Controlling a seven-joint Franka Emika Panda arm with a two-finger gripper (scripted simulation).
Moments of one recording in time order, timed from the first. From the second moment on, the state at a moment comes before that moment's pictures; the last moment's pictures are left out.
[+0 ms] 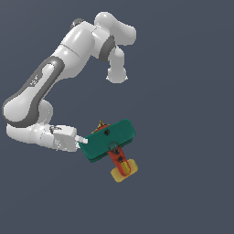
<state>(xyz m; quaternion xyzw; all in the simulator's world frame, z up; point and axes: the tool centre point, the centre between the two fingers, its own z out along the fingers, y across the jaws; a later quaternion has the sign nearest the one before) 0.080 -0.134 0.143 -0.79 0.08 -0.01 0.61</state>
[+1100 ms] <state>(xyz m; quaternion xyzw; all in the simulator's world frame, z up) 0.075 -0.132 0.150 -0.79 0.08 -0.01 0.61</state>
